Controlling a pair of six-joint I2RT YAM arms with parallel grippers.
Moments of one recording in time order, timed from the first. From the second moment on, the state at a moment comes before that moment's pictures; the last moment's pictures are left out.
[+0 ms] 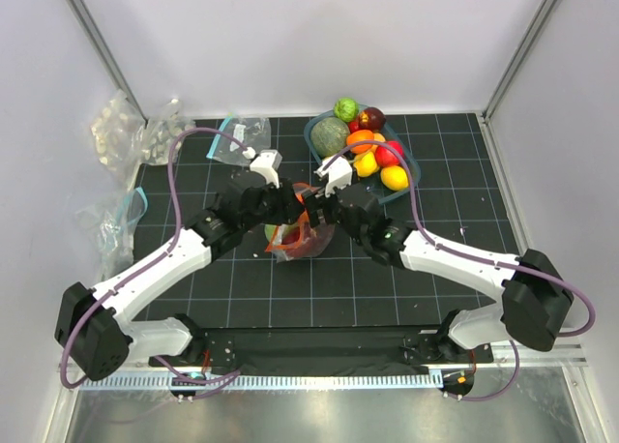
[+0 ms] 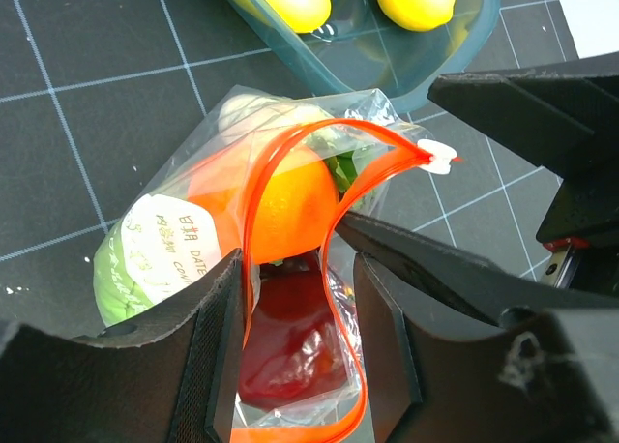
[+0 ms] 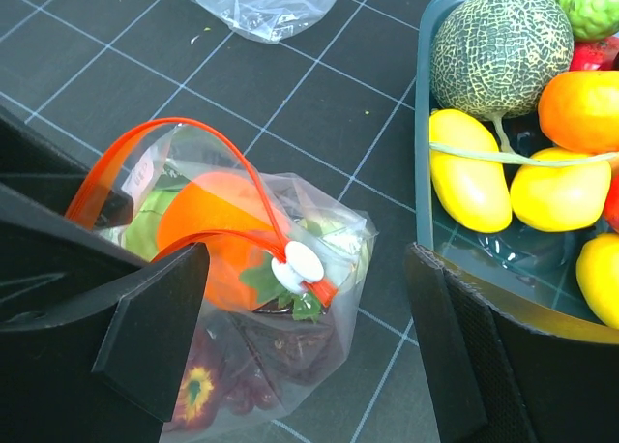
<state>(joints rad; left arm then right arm) -0.69 1.21 0.94 -0.21 -0.04 -0.49 0.88 1.37 0.90 0.18 0.37 0.06</state>
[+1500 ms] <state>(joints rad) -0.72 1.31 1.02 -0.32 -0.15 -0.48 0.79 1.29 0.78 0.25 0.17 0.03</state>
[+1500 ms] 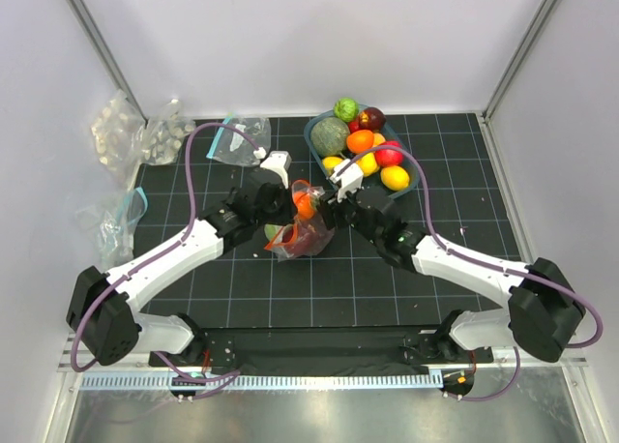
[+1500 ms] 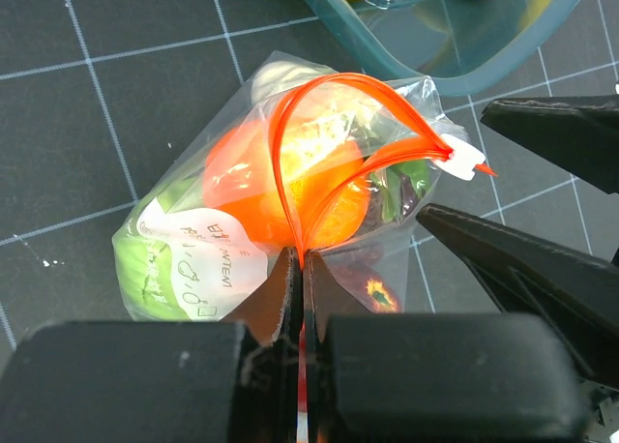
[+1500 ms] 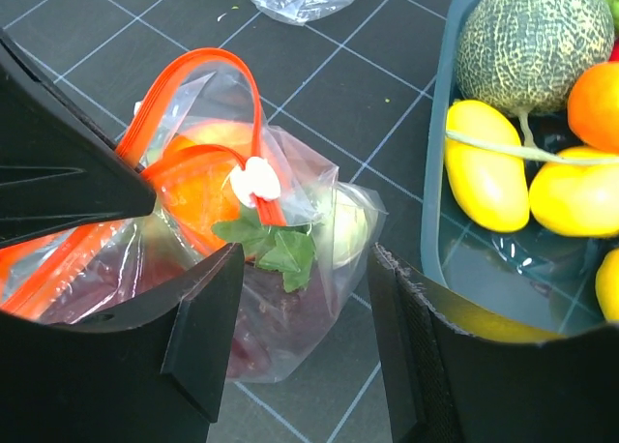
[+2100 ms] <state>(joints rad) -0.72 1.31 1.02 -0.33 -0.18 -0.47 0.74 1.46 0.77 0.45 0.03 -0.20</state>
